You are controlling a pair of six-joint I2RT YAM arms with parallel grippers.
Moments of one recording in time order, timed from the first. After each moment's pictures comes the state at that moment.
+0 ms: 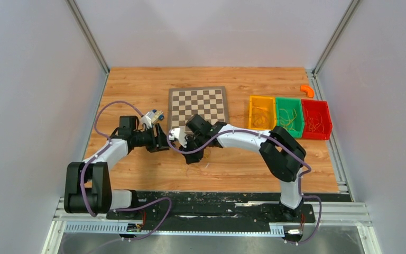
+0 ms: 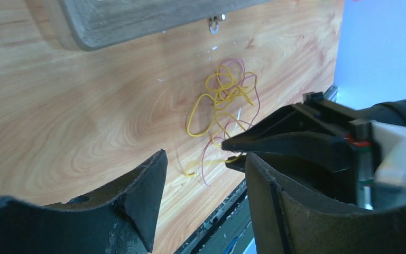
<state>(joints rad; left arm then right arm) -0.01 1.32 0.59 -0.22 0.85 -0.35 0.92 1.91 1.32 -0.40 -0.53 -0.36</state>
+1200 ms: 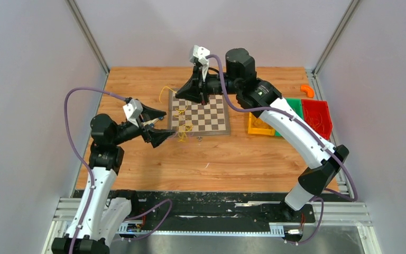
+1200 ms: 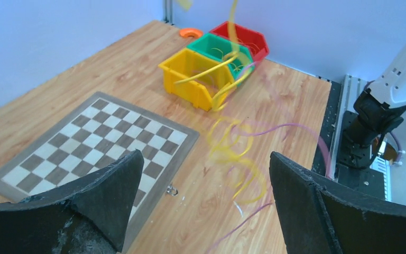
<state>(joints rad) -0.04 0.77 0.68 0.14 1.05 -0.15 0.76 1.63 1.87 -0.36 -0.73 -0.09</state>
